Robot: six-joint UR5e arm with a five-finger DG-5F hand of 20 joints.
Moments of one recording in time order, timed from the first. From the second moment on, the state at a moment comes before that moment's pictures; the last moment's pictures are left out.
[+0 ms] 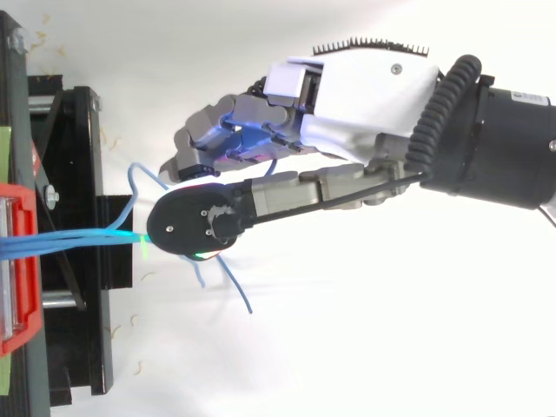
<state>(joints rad) 0.15 -2.30 -0.97 -3.31 -1.23 0.06</state>
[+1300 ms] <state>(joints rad) 0.15 -2.30 -0.95 -3.30 -1.22 0.05</state>
